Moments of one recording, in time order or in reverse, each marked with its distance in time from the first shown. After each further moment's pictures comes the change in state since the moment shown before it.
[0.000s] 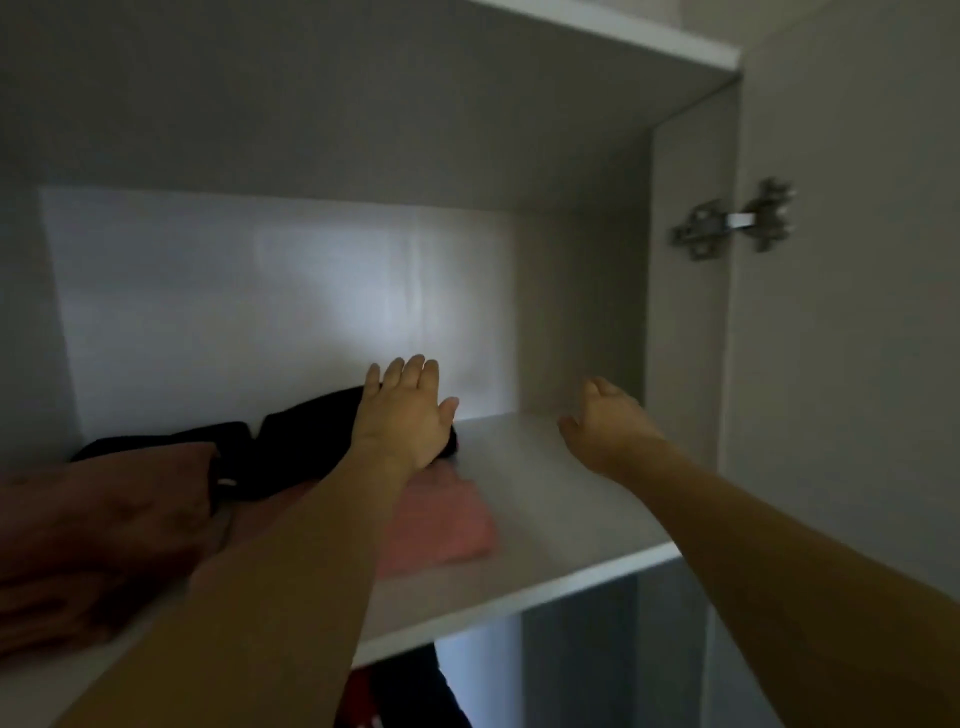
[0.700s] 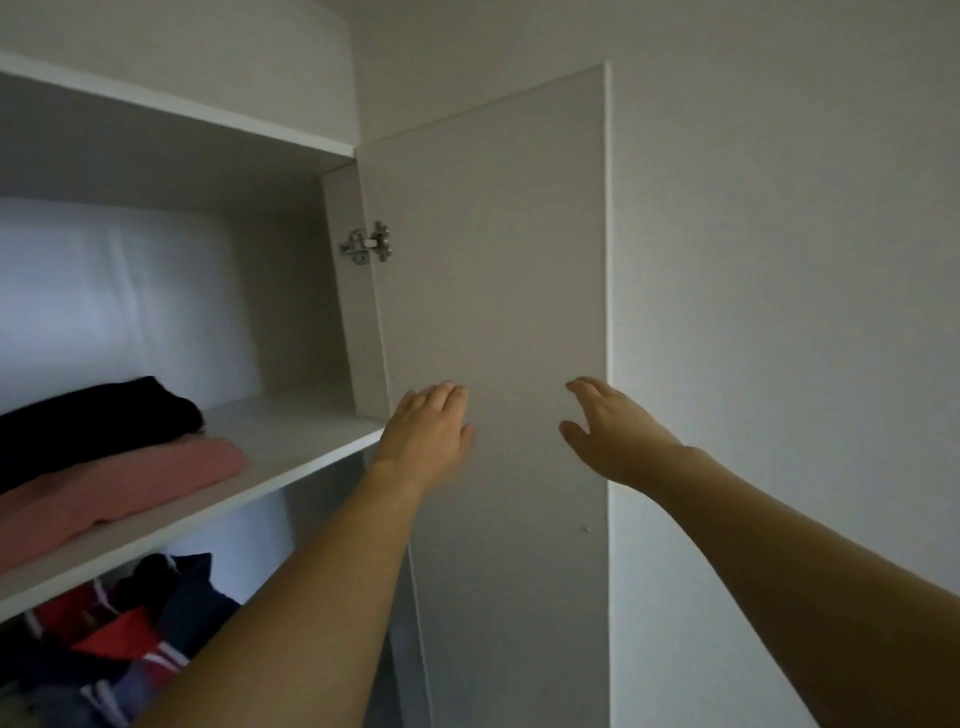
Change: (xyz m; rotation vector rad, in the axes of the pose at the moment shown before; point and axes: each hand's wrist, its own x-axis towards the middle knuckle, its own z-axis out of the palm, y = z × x) left_hand -0.230 0.266 -0.149 -0.396 0.026 0.650; right_hand -0.413 0.105 -0.199 -0.173 0.102 0.377
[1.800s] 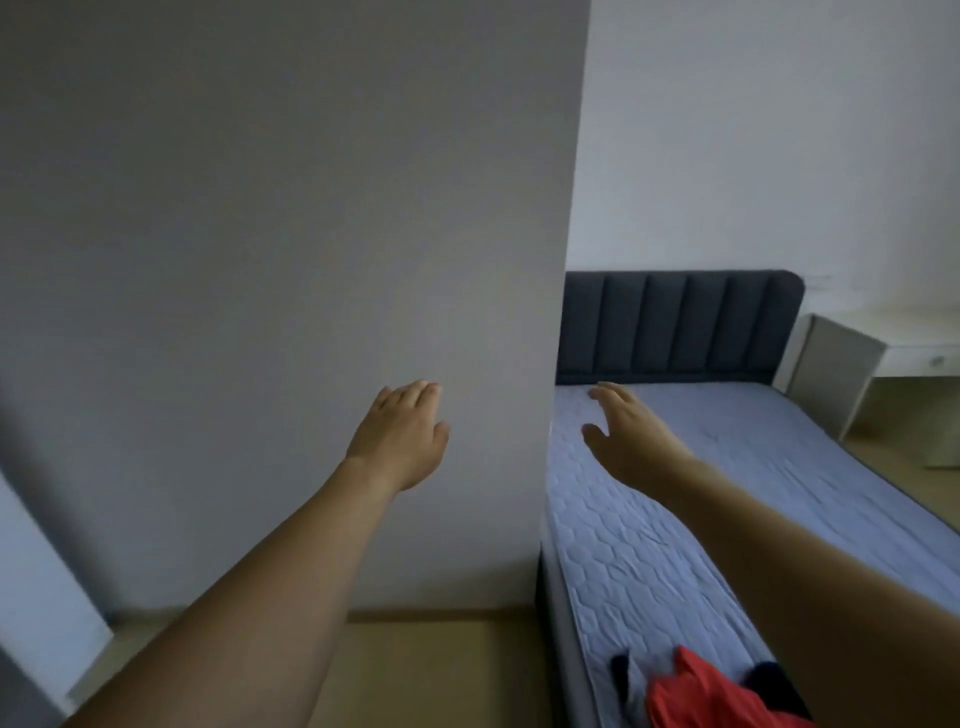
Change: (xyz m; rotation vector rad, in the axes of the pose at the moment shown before) left_hand -0.154 0.913 -0.053 -0.380 -0.229 0.455; right_hand -0.682 0.628 -0.326 -0.126 0.011 0.698
